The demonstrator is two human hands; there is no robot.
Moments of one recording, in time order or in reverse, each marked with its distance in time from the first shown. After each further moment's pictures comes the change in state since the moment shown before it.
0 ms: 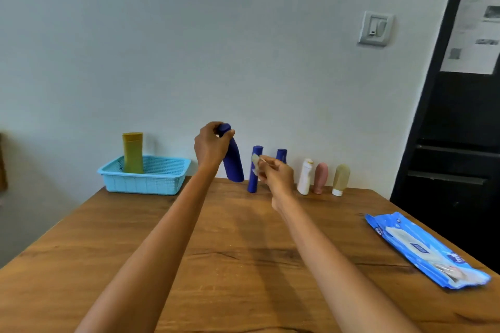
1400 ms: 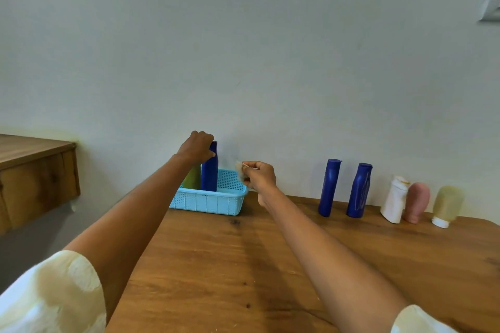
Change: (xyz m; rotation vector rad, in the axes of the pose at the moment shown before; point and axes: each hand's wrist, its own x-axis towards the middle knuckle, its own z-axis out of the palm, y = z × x) left_hand 0.167 -0.133 -0.126 1.076 -0.342 0.216; right_hand 0.048 0.059 0.202 -0.136 -0.274 0.172
